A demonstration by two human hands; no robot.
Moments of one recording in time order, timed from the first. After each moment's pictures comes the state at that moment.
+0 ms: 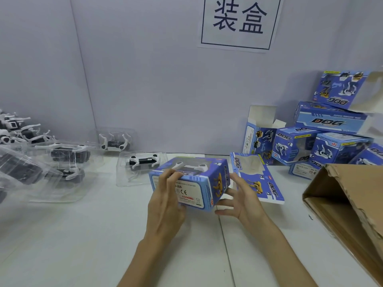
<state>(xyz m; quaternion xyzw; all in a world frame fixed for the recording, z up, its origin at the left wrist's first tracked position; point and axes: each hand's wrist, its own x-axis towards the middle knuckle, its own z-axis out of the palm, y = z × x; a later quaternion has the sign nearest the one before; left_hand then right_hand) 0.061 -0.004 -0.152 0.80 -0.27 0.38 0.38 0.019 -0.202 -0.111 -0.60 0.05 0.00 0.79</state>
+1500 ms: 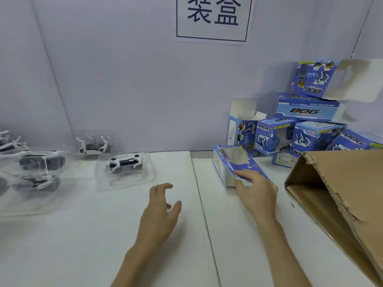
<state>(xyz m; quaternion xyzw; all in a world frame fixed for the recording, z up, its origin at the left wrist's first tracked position) 0.054 -0.019 -0.166 0.88 -0.16 0.09 0.44 0.013 -0.260 -0.125 -0.87 0.19 -0.35 0.31</state>
